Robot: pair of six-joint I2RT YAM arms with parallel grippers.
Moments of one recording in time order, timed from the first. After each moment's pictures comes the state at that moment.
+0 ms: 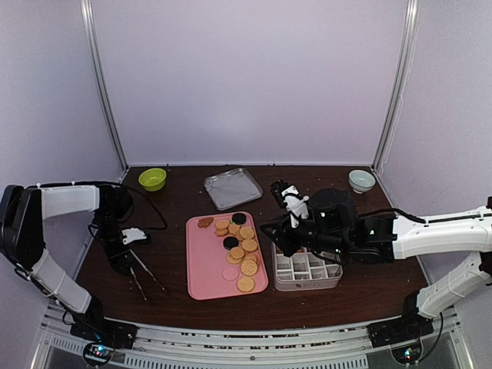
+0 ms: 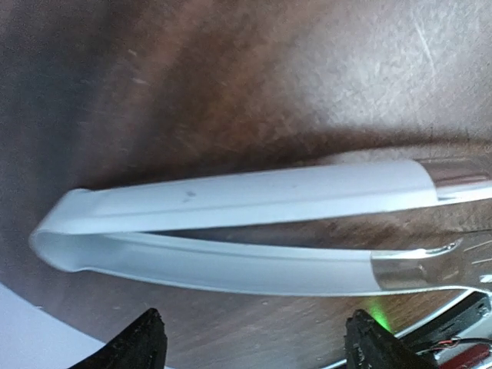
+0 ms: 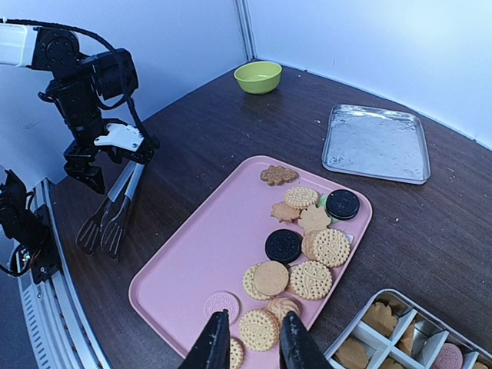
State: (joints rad) left arm -0.15 1.52 0.90 -1.05 -0.09 0.68; right arm 1.10 1.33 0.86 0.08 0.20 0.27
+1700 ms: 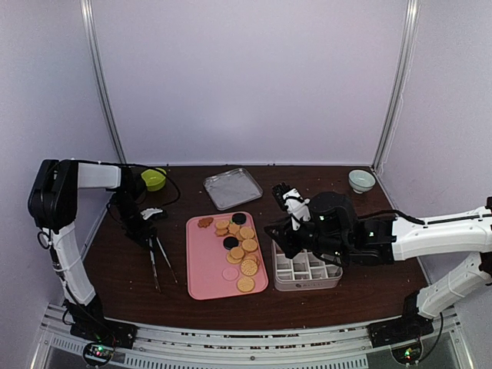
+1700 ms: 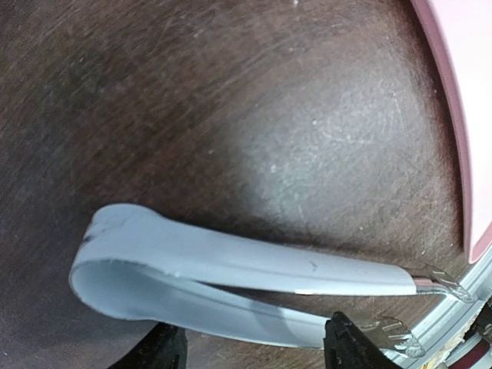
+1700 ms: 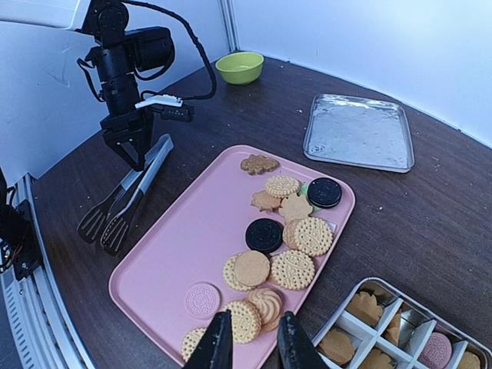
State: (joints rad) left arm -0.12 1.93 1.27 -1.08 0.29 0.47; right arm 1.10 1.33 0.84 0.06 0.25 0.26
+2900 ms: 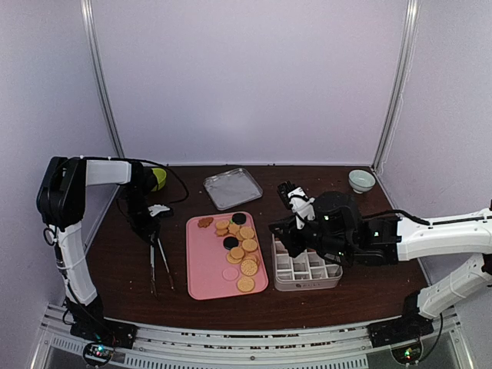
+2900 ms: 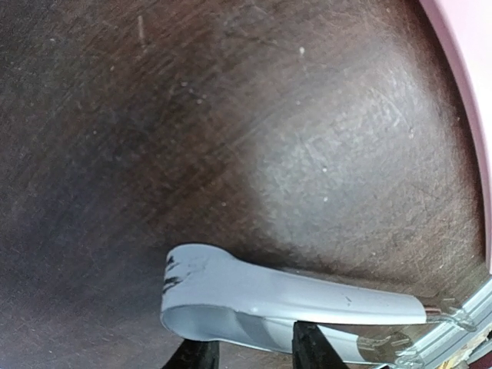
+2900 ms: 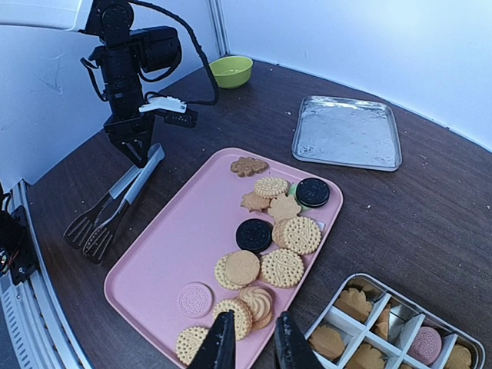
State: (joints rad) left arm -0.21 1.99 1.39 -1.13 0.16 0.44; right arm 1.10 1.29 0.83 0.04 0.28 0.27
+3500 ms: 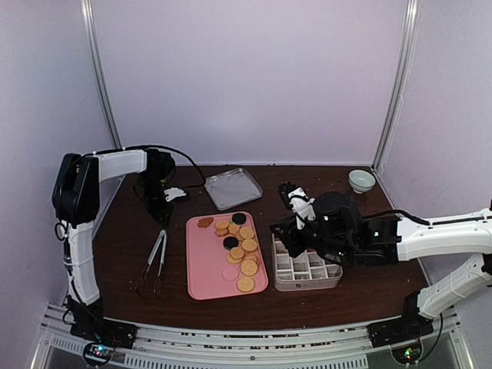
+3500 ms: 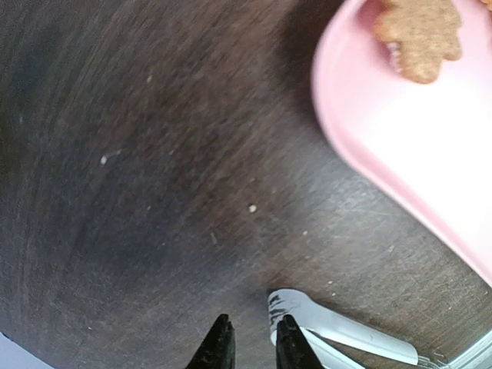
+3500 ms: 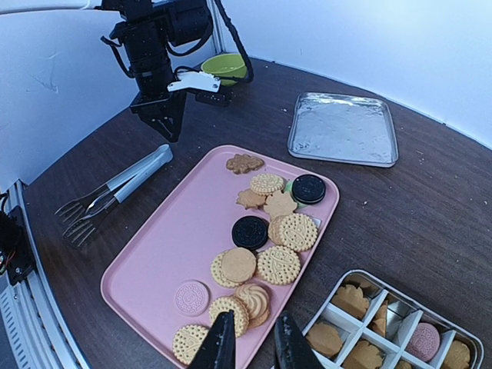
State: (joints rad) left arm -0.31 2.11 1.66 -1.13 0.04 0.52; right arm 1.10 1.29 0.83 0.03 0.29 0.28
